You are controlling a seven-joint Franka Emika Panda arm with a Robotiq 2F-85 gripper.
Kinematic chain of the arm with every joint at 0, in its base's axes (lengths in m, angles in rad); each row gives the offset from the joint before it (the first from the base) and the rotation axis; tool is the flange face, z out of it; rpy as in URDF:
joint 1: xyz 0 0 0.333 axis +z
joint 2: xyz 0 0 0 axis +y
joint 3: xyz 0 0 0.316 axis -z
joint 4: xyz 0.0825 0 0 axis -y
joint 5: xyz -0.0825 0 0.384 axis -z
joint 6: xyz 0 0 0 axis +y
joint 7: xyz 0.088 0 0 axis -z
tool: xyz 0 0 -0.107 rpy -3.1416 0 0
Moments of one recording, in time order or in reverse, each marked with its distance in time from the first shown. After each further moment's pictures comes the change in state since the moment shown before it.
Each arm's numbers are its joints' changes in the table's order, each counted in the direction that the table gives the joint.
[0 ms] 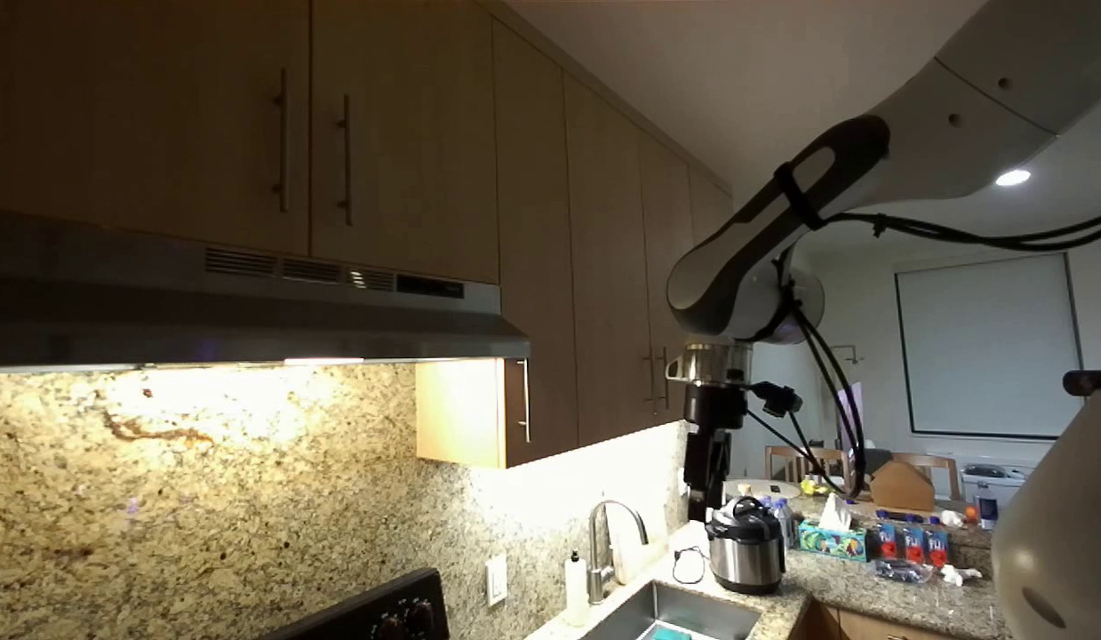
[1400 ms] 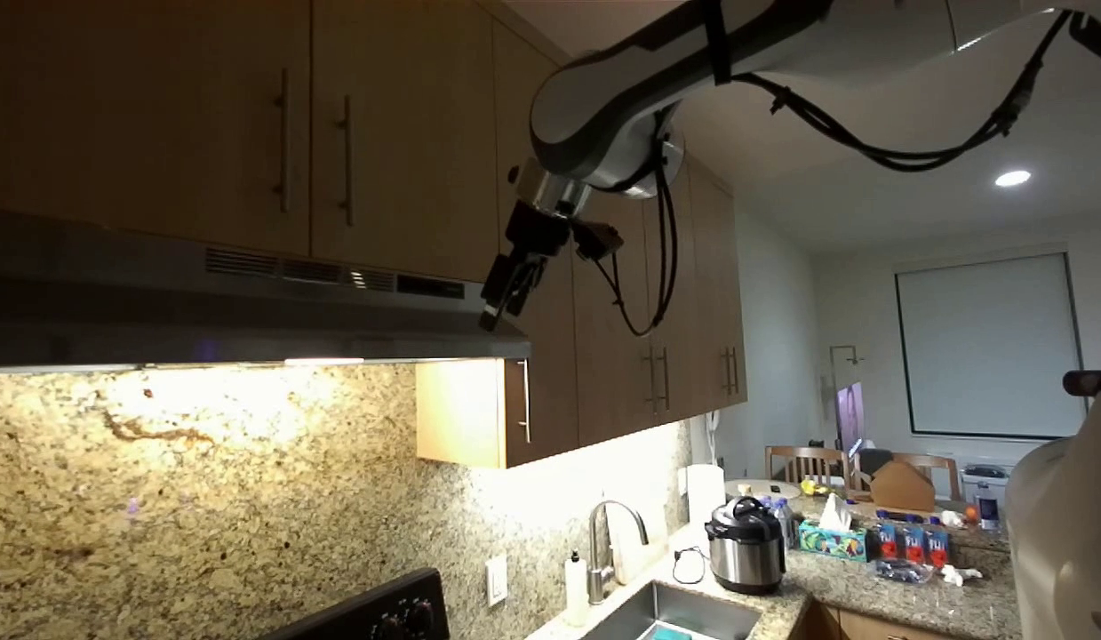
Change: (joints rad) arm 0.178 0.048 -0.350 0.437 0.000 -0.208 0.177
